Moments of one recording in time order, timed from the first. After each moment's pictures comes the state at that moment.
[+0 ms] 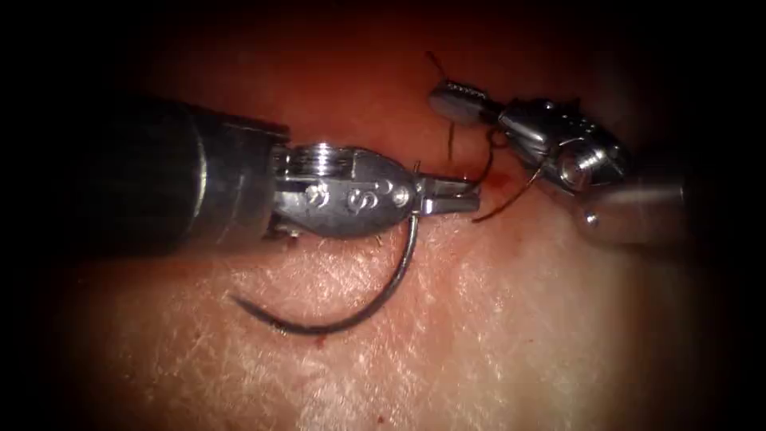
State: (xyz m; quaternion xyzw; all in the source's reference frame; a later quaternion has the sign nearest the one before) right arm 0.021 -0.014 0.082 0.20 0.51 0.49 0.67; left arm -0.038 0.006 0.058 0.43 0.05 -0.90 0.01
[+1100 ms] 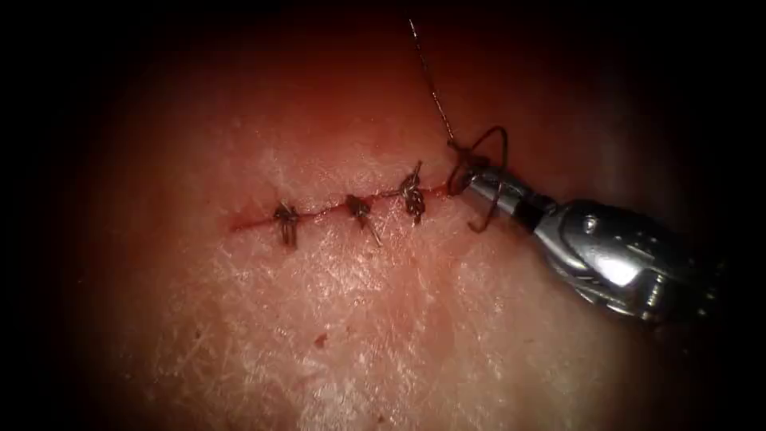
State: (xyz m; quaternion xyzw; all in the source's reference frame) right arm 0.020 -0.023 0.071 -0.01 0.52 0.37 0.77; left arm -0.028 0.029 0.064 0.36 0.05 -0.92 -0.12
